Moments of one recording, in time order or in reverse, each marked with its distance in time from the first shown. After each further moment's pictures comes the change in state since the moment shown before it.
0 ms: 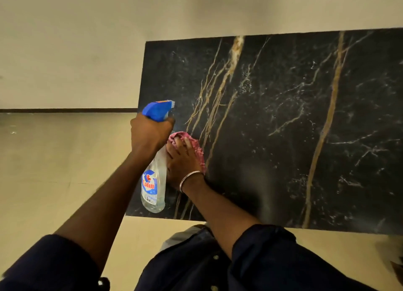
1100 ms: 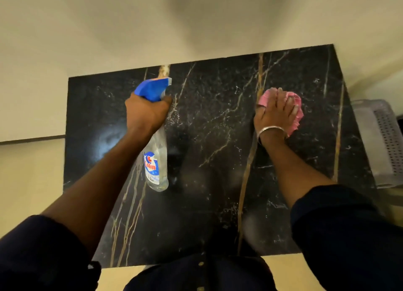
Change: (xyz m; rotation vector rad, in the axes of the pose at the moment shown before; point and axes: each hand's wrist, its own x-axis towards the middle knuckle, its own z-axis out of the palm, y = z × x) left_hand 0.028 0.191 0.154 -0.144 -0.119 0.158; right_hand -0.090 0.441 -0.097 0.033 0.388 0.970
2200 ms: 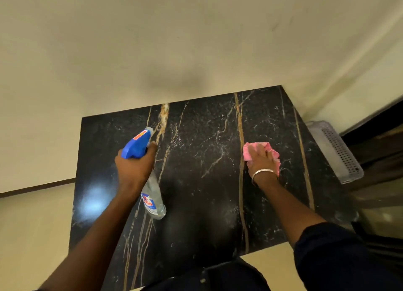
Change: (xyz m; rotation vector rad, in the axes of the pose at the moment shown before) left_hand -0.091 -0.046 -0.096 -0.278 0.002 0.145; right_hand -0.131 0.019 -0.034 -0.145 -0.278 -0.008
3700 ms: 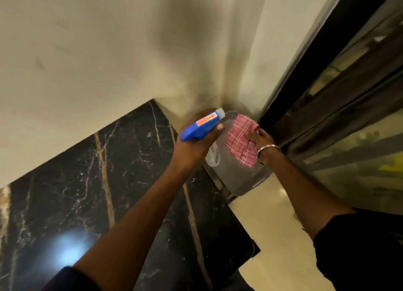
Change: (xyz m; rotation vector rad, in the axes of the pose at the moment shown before) left_hand -0.099 0.203 0.557 -0.062 -0.844 0.007; right_hand 0.177 0.434 -0.040 1.864 0.065 0.575
